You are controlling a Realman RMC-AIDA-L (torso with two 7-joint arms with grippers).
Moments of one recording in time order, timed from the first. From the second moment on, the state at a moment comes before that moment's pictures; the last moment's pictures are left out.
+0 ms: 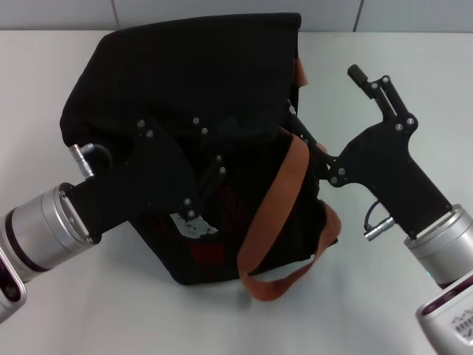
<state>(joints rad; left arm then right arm) -0.53 -2.08 0.47 0.05 1.80 1.88 0.08 0.47 2.09 -0.16 0.38 -1.77 -1.61 -0.48</state>
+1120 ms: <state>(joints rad) -0.53 -2.08 0.47 0.05 1.81 1.88 0.08 0.49 2.09 -0.10 0.45 -1.79 -1.55 -0.67</state>
